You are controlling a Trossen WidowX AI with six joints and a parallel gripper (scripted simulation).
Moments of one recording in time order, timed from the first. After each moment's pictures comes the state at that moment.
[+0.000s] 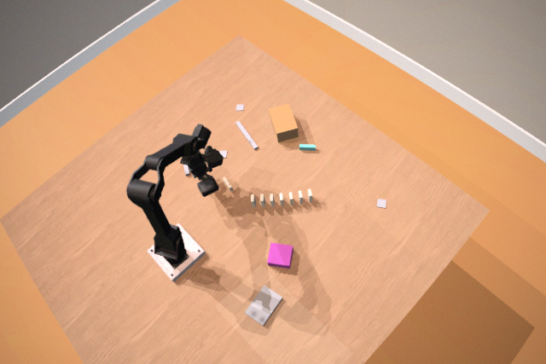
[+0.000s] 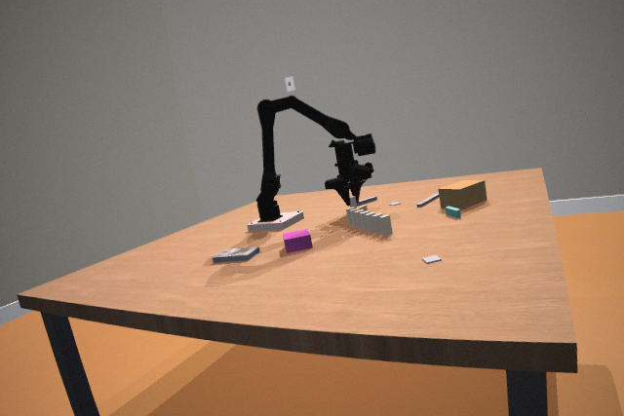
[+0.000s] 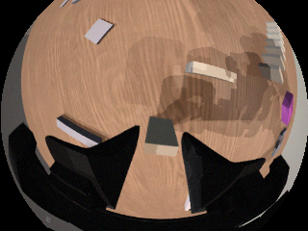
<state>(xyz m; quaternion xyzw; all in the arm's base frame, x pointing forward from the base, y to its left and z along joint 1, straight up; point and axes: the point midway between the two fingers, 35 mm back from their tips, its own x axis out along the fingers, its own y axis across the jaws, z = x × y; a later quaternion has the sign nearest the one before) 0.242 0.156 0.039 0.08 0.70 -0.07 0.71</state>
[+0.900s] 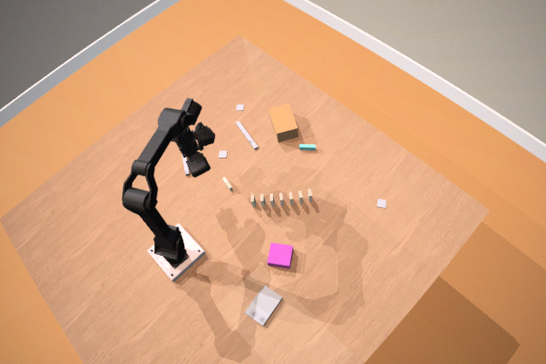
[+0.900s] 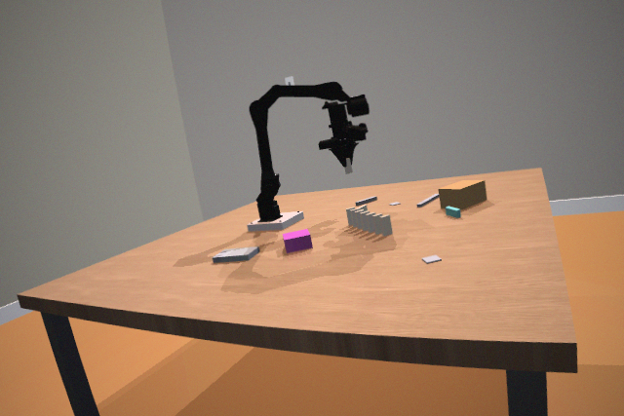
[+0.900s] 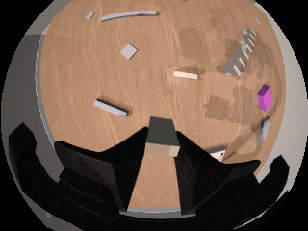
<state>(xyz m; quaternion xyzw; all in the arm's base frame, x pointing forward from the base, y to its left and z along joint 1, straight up) 0.243 0.157 0.168 0.08 0.69 -0.07 0.71</state>
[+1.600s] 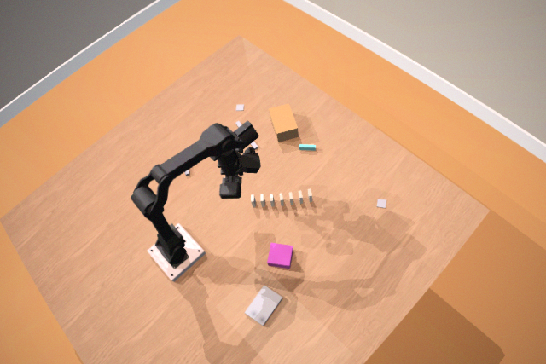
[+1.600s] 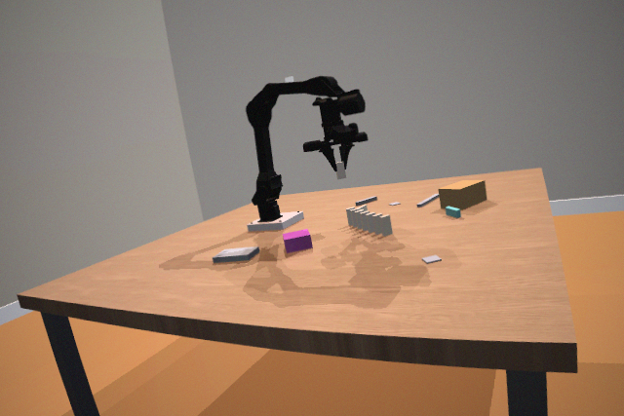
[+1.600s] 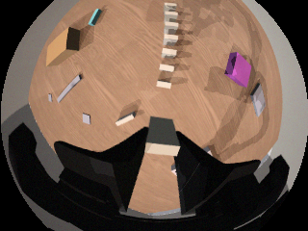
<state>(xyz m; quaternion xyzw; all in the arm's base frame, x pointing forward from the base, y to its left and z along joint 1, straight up) 0.294 0.006 0.175 0.25 0.65 -0.25 0.67</state>
